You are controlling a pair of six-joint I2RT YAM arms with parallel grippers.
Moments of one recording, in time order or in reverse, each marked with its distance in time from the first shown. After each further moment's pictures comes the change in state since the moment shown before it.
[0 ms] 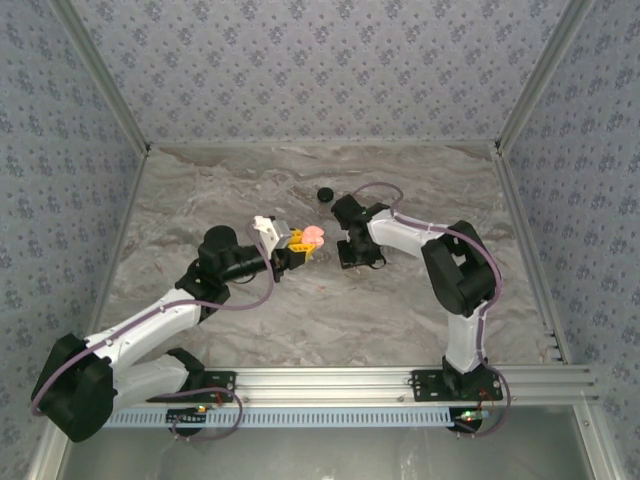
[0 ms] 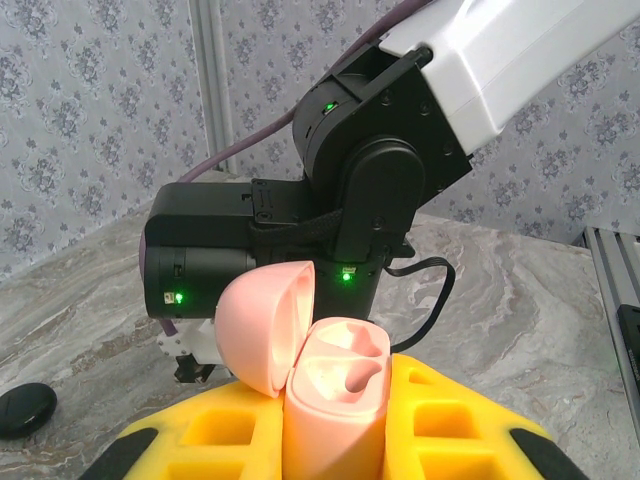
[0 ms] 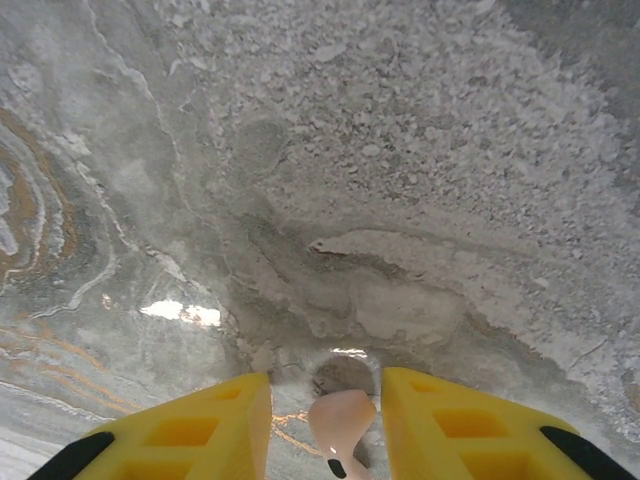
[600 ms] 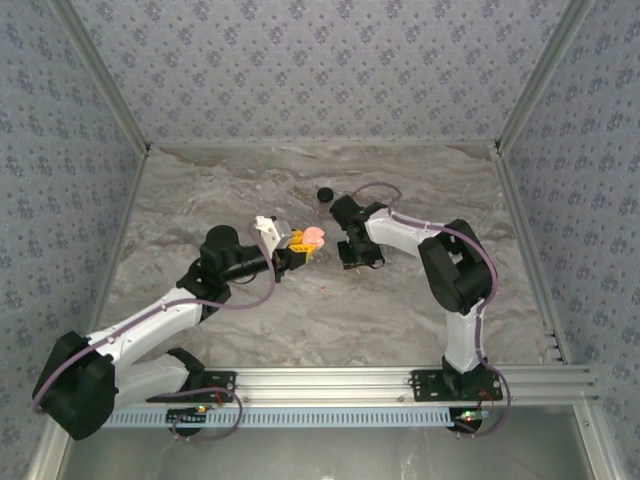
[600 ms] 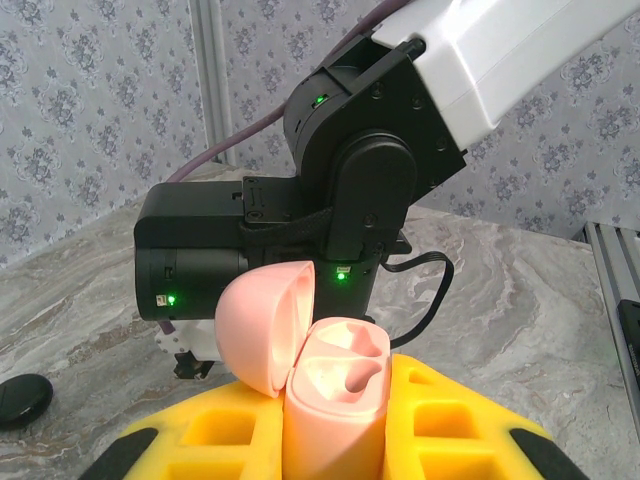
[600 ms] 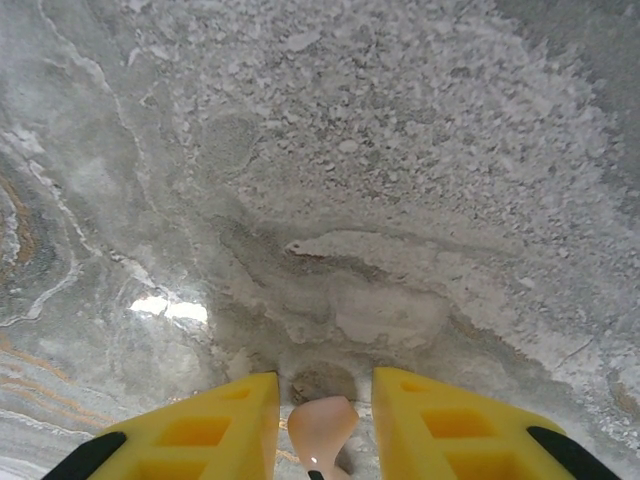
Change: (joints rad) left arm 0.000 0.011 0.000 -0.003 0.000 0.000; right arm 0.005 0.023 0.024 -0.033 0.024 0.000
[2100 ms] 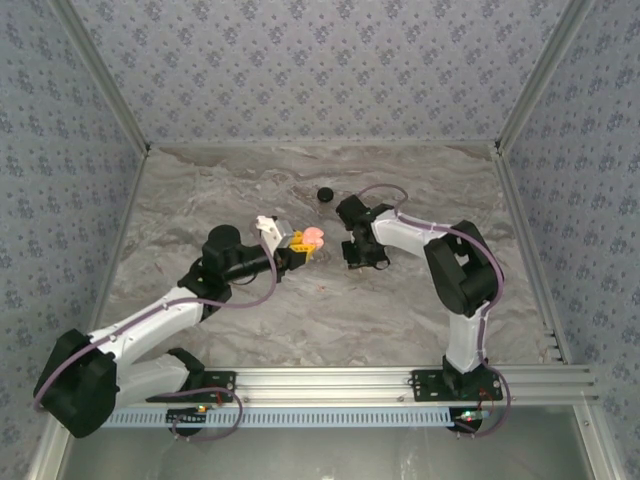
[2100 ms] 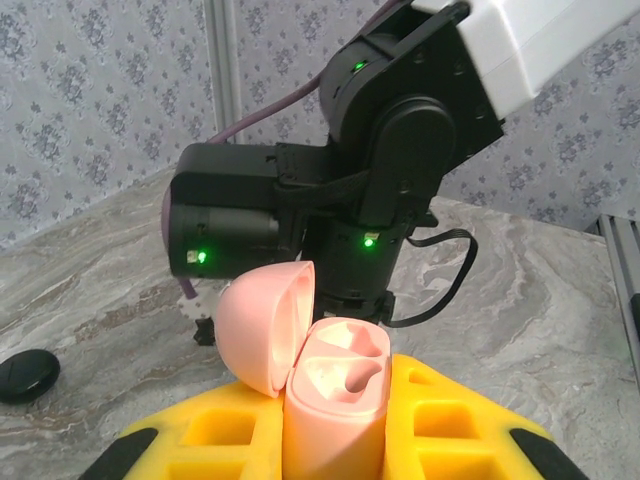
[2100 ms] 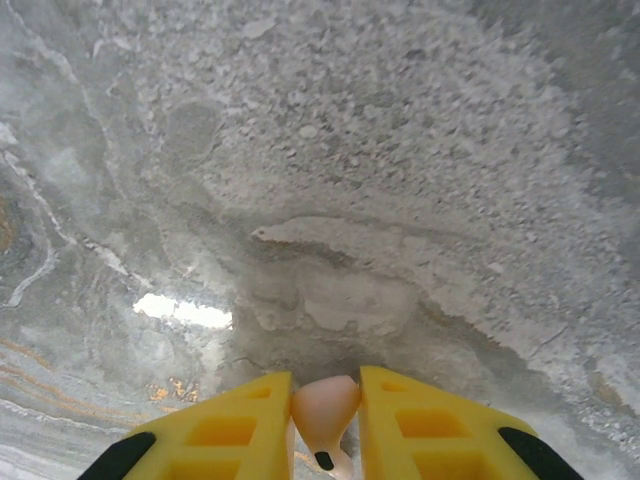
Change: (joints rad) left arm 0.000 0.017 0.000 -0.023 -0.034 -0.003; right arm -0.034 -0.044 -0.063 0.053 -0.027 -0.003
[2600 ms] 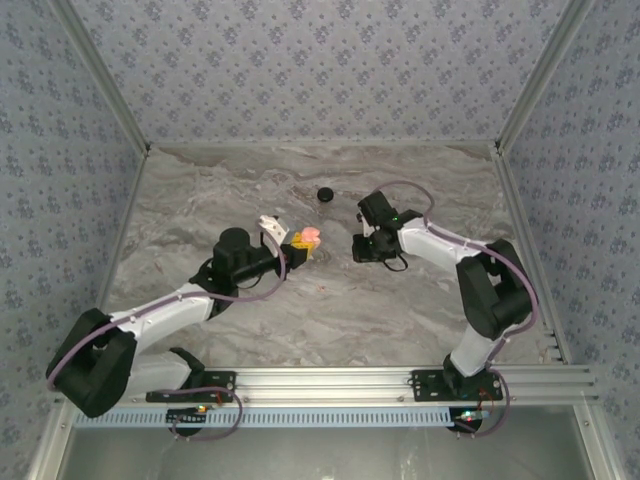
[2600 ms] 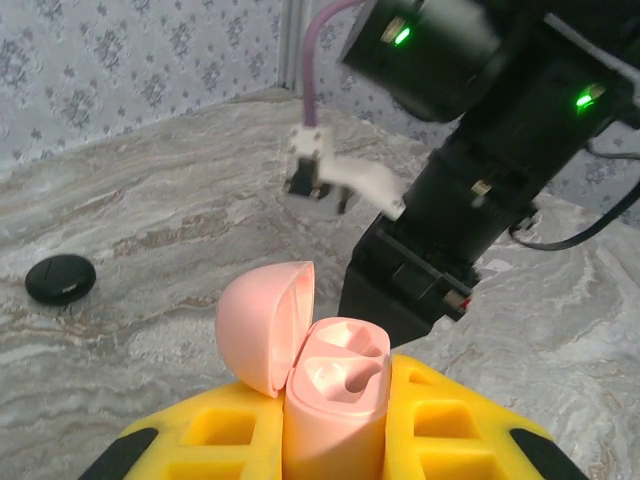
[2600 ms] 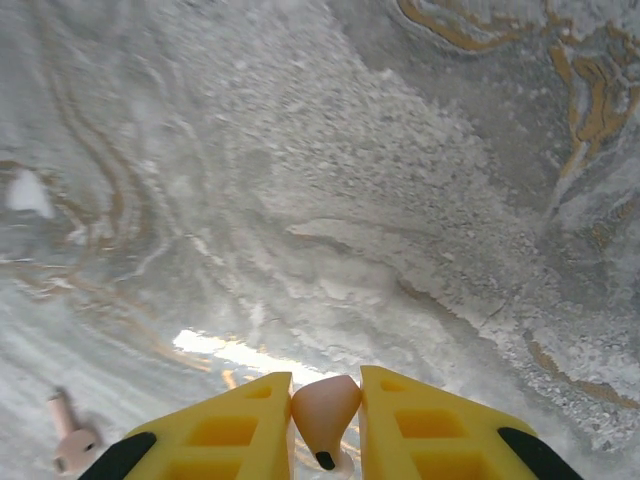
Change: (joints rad) left arm 0.000 0.121 -0.047 0.098 -0.131 -0.100; right arm -0.069 -0.230 -0.178 0.182 -0.128 -0.024
